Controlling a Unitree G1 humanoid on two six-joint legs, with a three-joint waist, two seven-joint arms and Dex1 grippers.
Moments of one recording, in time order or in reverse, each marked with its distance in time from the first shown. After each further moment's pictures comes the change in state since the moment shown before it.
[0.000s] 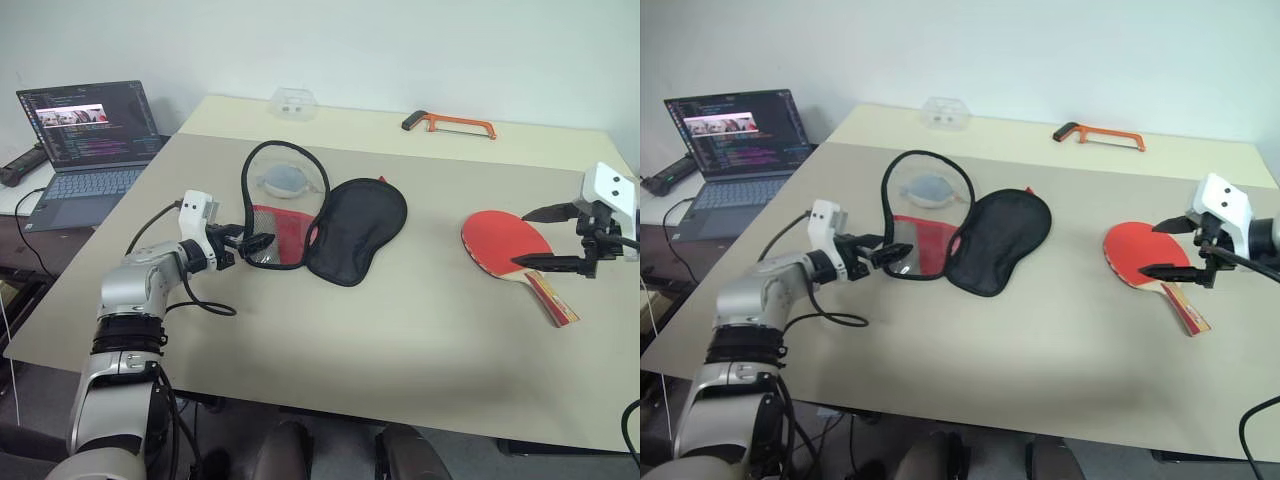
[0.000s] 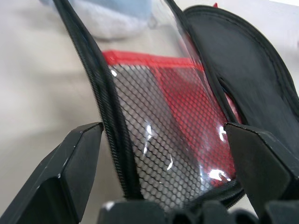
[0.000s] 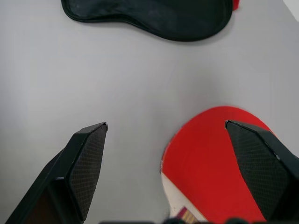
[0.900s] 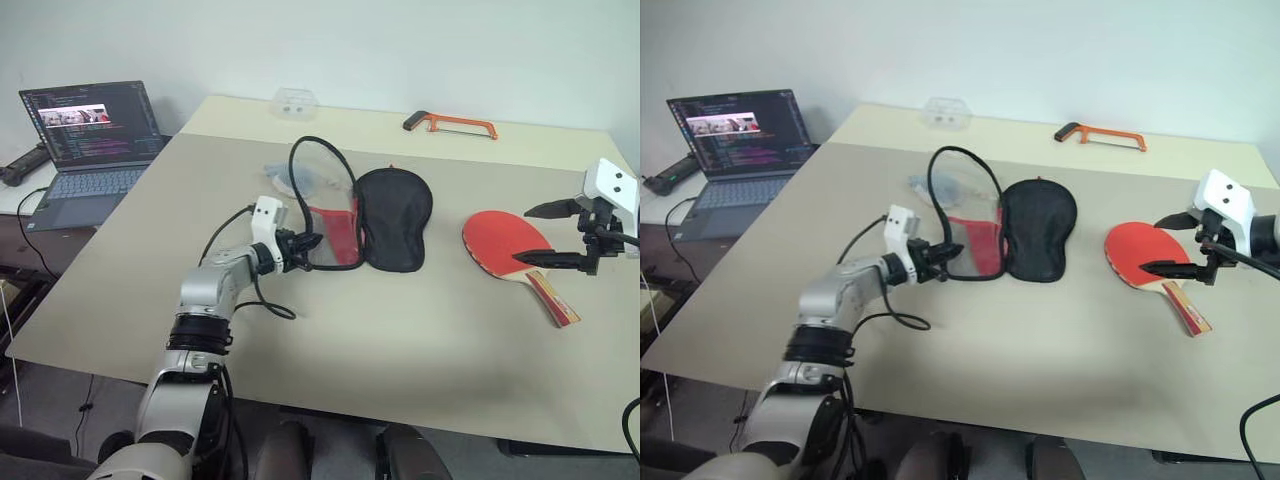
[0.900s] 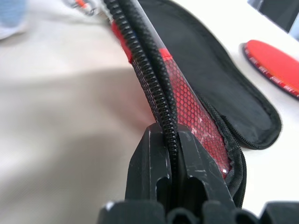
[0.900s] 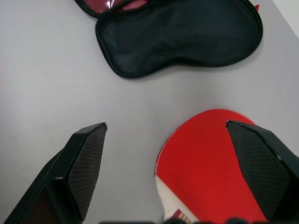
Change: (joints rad) left arm -0.065 -0.281 -0.107 -0.069 0.047 -0.013 0.110; right arm -0.019 0.004 0.007 0.001 -0.003 0.001 -0.018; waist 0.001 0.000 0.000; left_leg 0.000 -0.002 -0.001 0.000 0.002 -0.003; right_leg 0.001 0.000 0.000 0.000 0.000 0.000
